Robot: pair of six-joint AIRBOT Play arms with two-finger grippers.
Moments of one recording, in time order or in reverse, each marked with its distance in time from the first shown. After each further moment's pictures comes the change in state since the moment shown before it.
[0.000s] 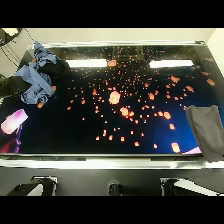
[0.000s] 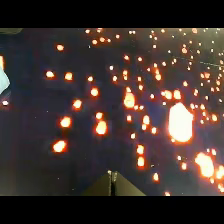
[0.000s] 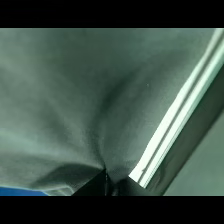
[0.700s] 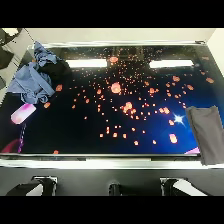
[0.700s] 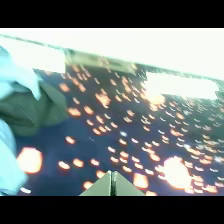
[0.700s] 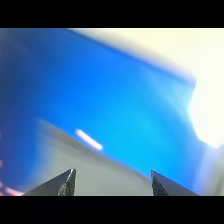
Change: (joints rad) left arm -0.041 -0.110 0.253 0.113 0.163 -0.009; right arm 0.150 0.132 0.523 0.095 -0.200 -0.010
